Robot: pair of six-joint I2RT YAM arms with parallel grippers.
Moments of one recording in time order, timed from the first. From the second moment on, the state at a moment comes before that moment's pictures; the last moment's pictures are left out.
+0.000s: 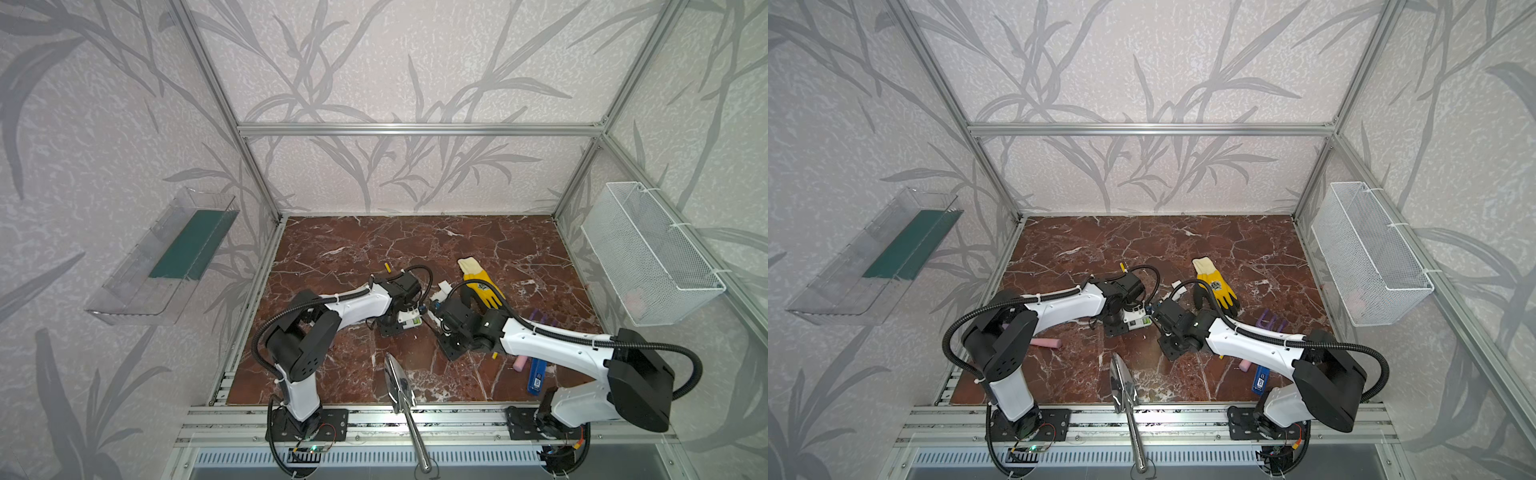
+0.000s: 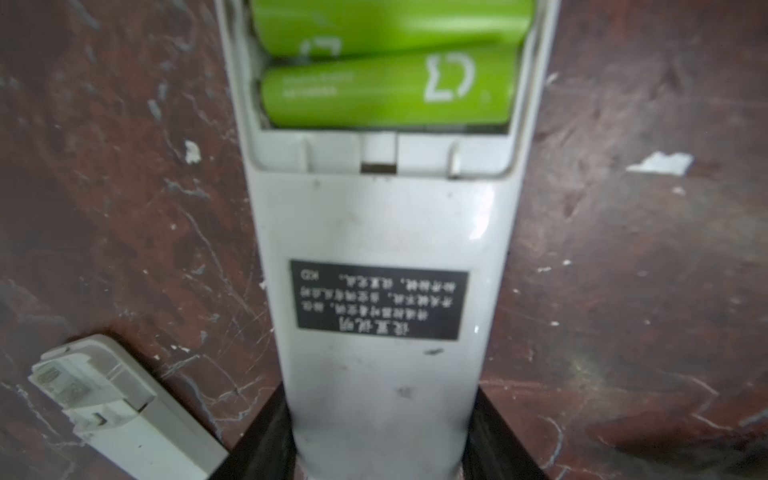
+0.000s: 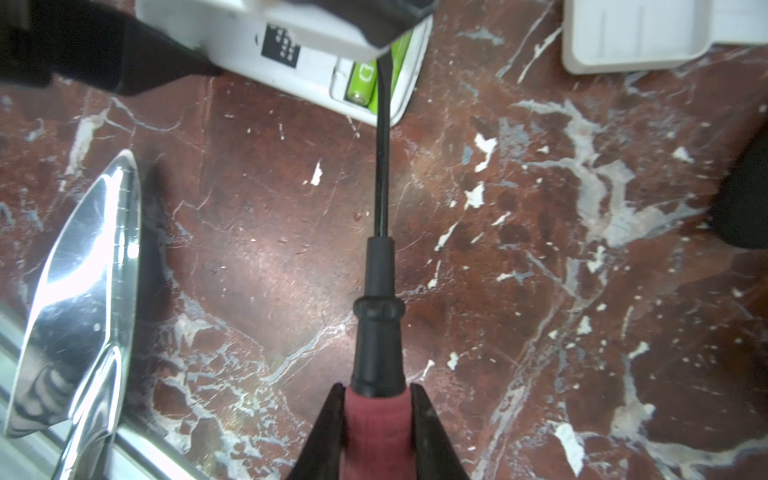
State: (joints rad) left arm -0.72 1.80 1.12 -0.80 -0.18 0.56; right arm 0.94 1.42 0.85 -0.58 0.00 0.34
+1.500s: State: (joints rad) left arm -0.77 1.82 1.21 -0.88 -0.26 0.46; right arm 0.89 1.52 0.85 -0.51 -0.13 0.43
